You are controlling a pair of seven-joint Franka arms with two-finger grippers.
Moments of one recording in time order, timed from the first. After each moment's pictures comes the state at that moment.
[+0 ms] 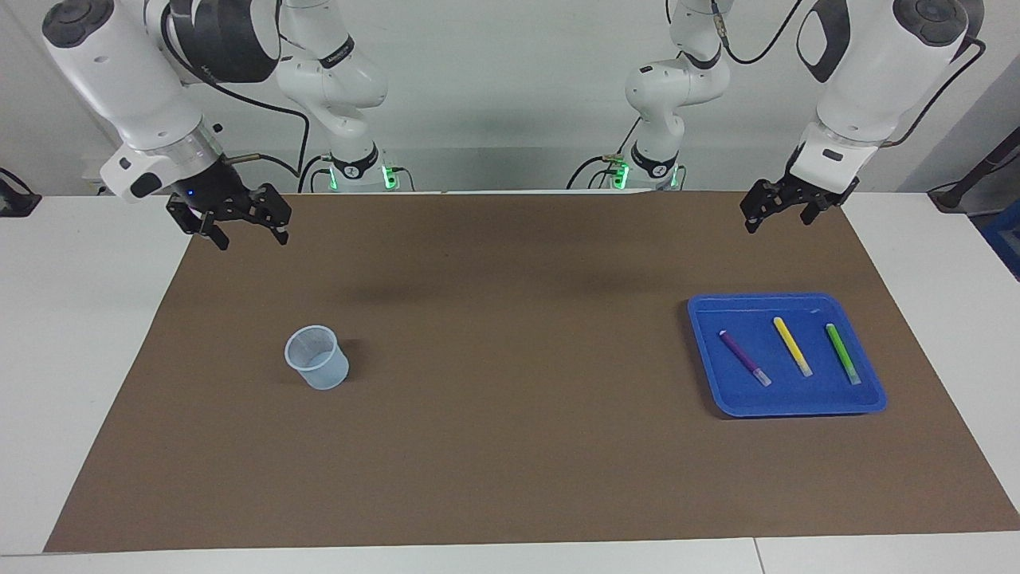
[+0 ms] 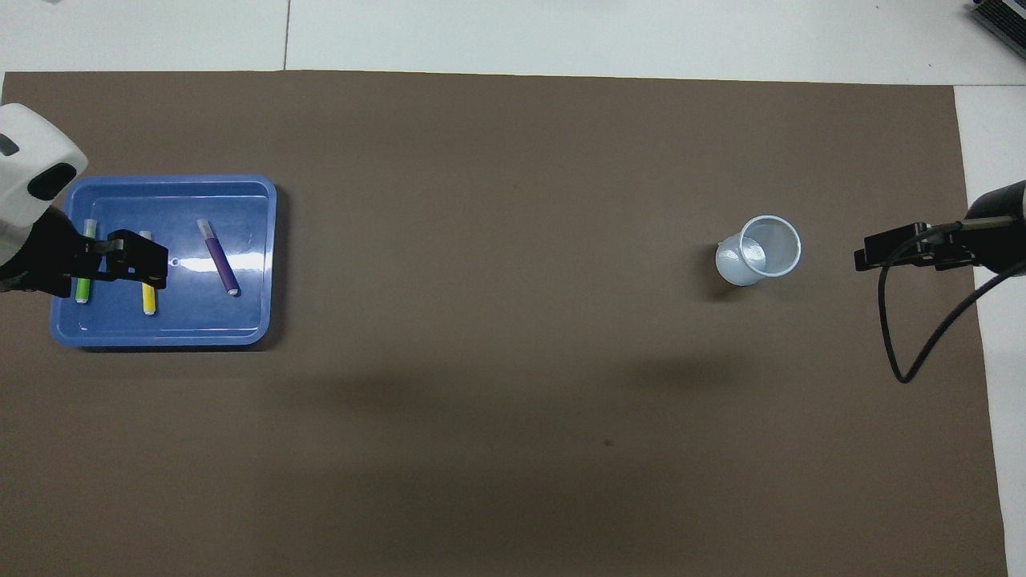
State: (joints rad) left arm 0.14 -0.01 -0.26 -1.64 0.05 1.54 -0.16; right arm -0.16 0.00 0.11 -1.68 0.09 1.67 -0.06
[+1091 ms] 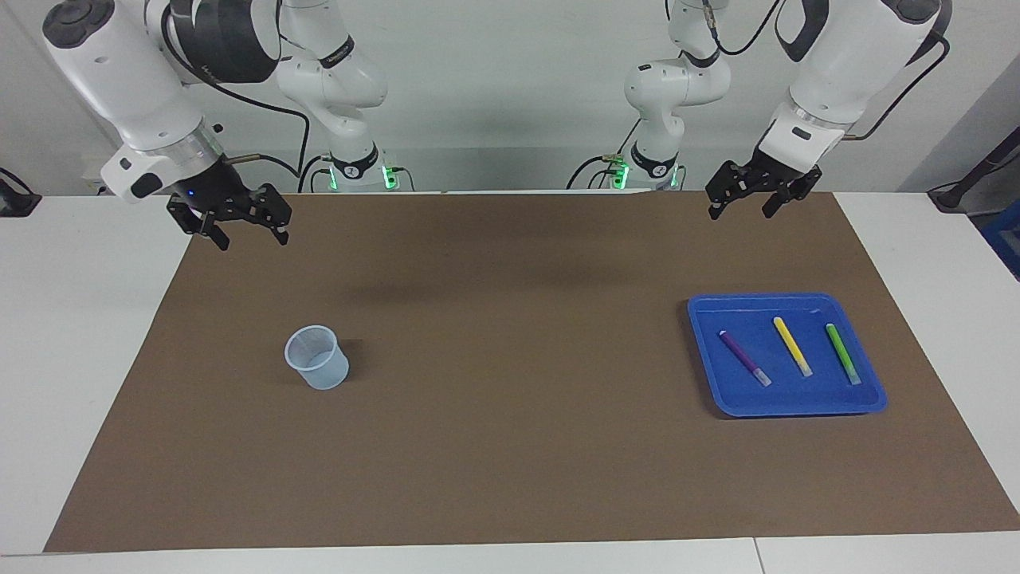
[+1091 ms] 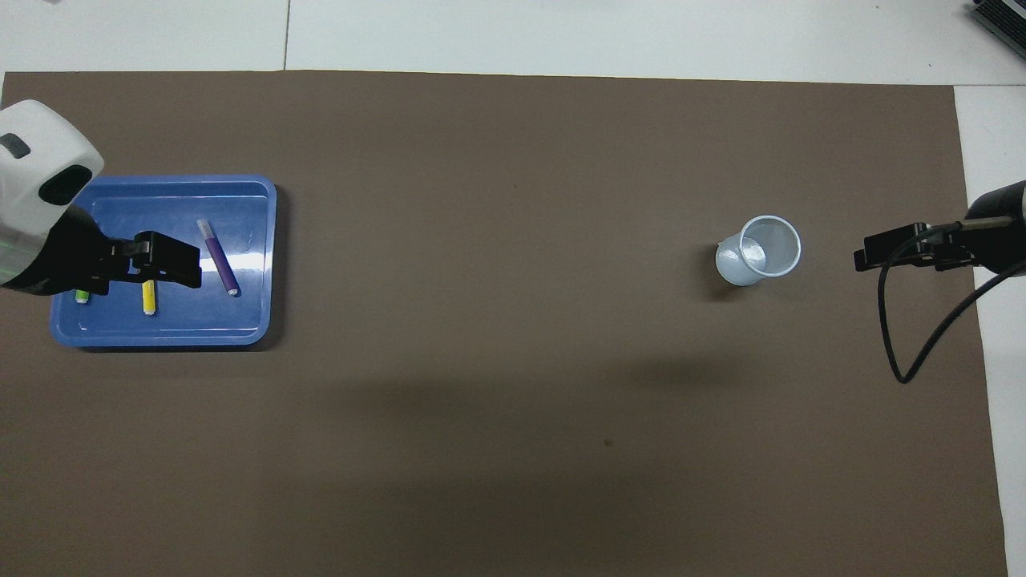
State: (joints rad) left arm 0.06 -0.04 -0.22 -1.63 -0.03 1.56 -0.15; right arm -0.16 0.00 0.11 -1.69 0.09 1.67 -0.06
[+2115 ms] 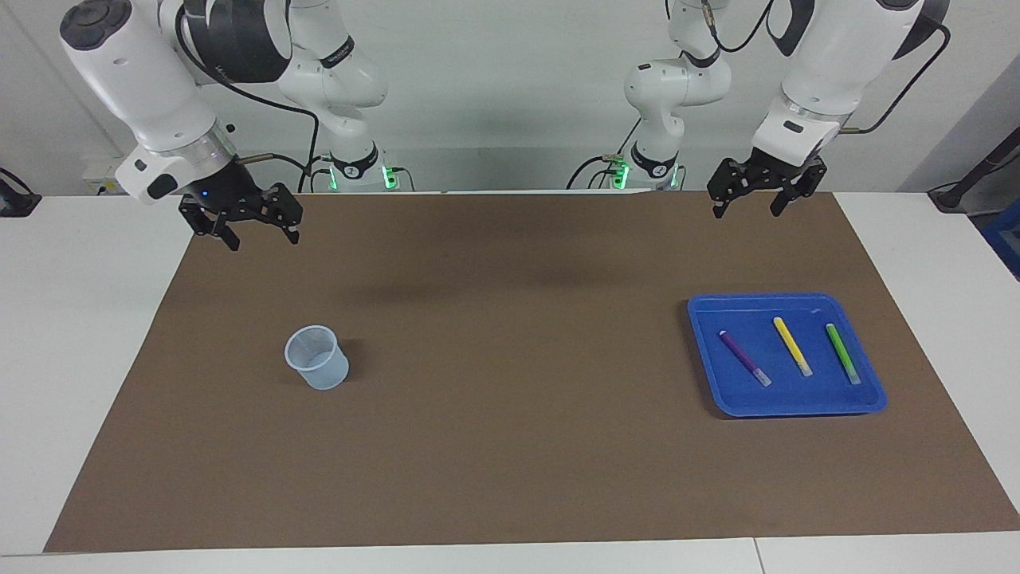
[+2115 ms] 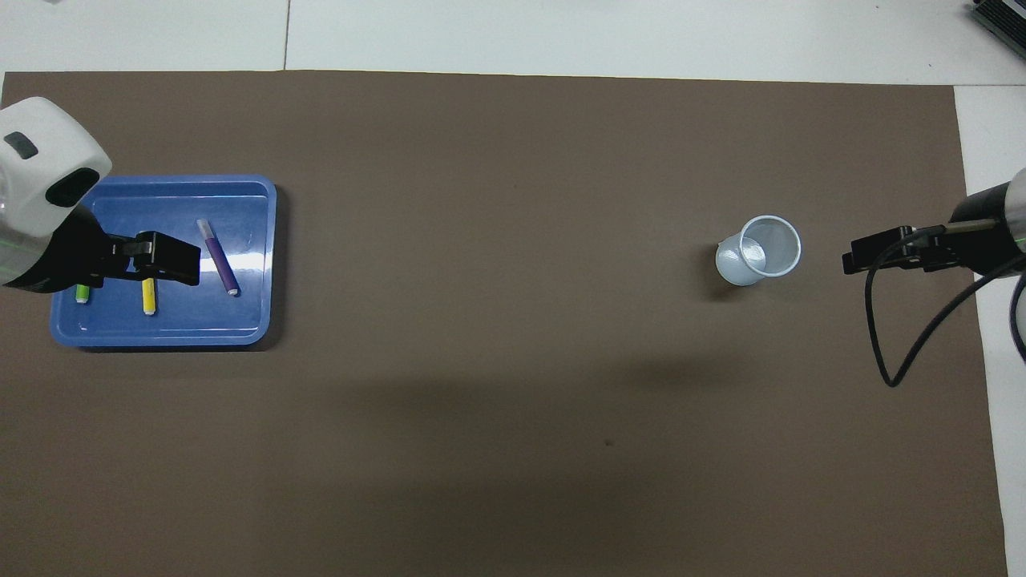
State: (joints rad) left arm 0.05 -0.04 -0.22 -1.63 -0.01 1.57 -0.13; right arm -0.14 0.00 0.11 -1.69 0.09 1.67 -0.06
